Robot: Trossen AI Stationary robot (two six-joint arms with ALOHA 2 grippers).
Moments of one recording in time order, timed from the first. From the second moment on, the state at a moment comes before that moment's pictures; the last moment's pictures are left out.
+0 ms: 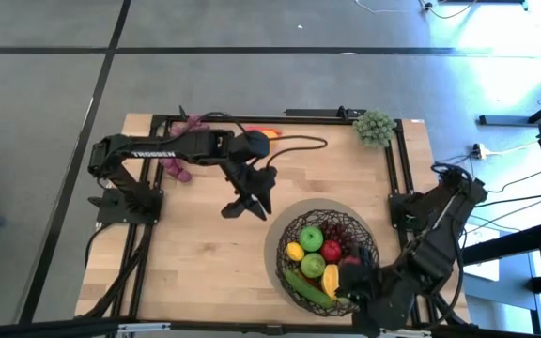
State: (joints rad) left arm 0.06 1.62 1.61 -0.72 0.64 0.15; right arm 0.87 1.69 1.81 -1.11 0.31 0.99
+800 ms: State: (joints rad) left arm 0.03 1.62 1.61 -0.69 0.61 0.14; right arm 0.89 1.68 1.43 -0.77 0.32 1.13
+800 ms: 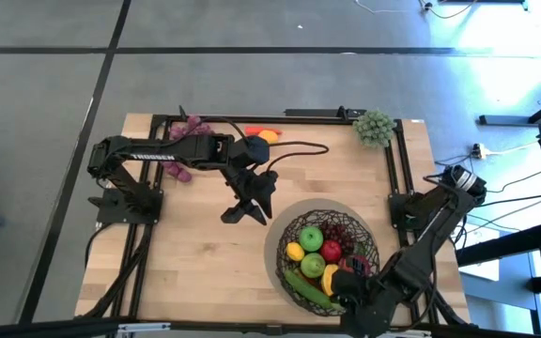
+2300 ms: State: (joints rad) left arm 0.11 1.62 1.61 -0.71 0.60 0.17; right arm 0.84 1.67 1.61 -1.02 0.35 1.09
